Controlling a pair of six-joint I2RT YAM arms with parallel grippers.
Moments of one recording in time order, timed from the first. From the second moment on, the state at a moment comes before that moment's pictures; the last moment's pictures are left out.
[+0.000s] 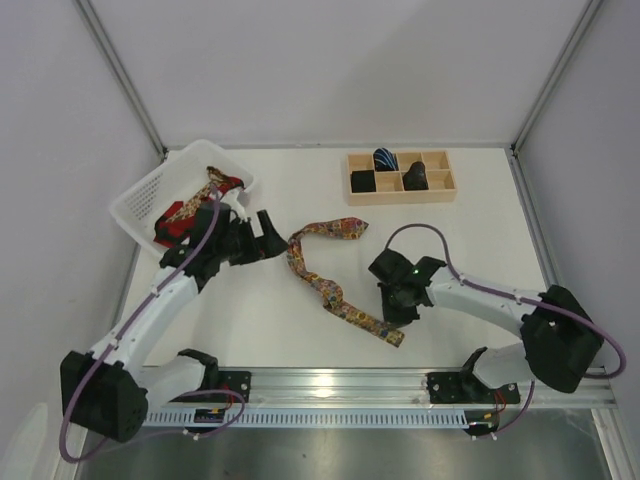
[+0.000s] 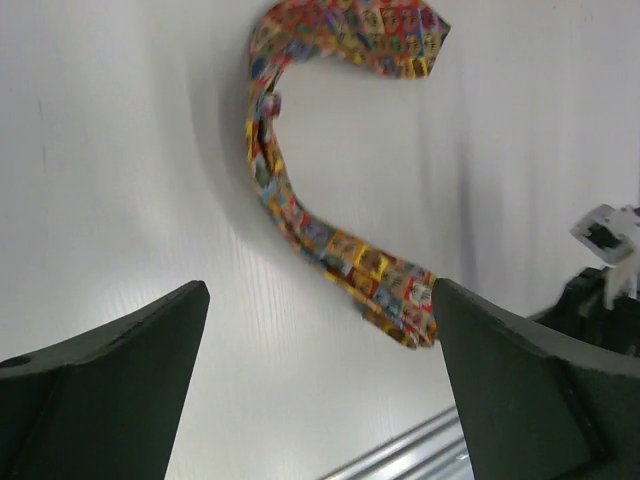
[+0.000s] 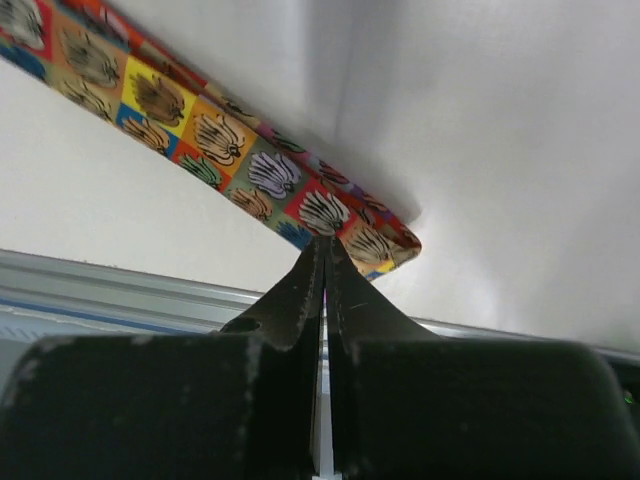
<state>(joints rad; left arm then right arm) -0.28 1.05 0.77 -0.45 0.28 -0.56 0.86 1.41 0.81 -0.74 0.00 0.73</state>
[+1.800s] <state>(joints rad) -0.35 1.85 1.22 -0.38 -0.10 -0.26 0.47 1.30 0.96 -0.85 -0.39 0.62</state>
